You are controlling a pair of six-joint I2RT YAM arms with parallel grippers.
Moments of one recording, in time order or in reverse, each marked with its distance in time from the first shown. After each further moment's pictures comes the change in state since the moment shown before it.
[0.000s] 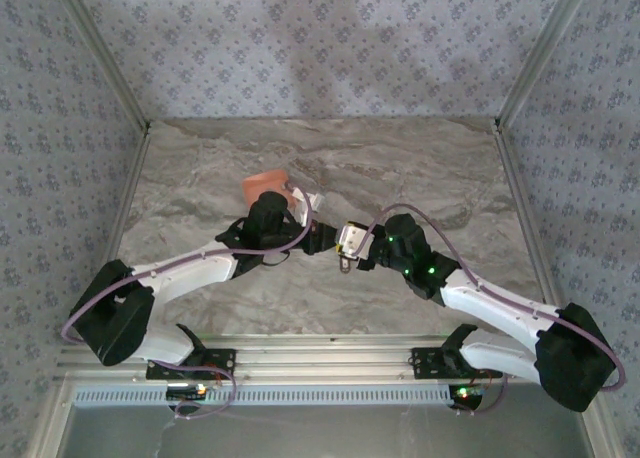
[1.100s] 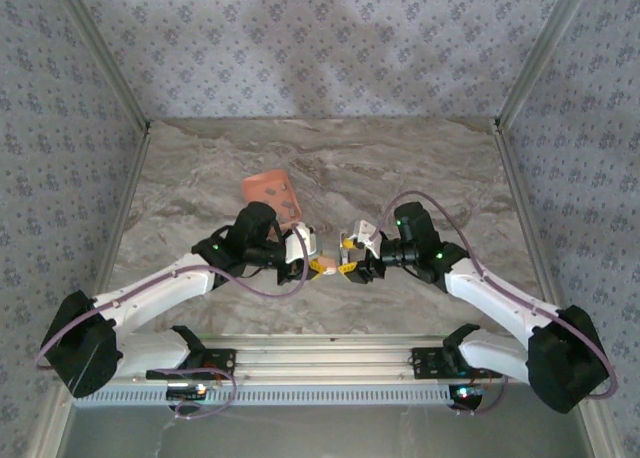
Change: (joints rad) left arm -0.004 -0.211 -0.030 -0.420 0.124 1.030; right arm -0.165 0.036 0.071 -0.280 -0.525 0.221
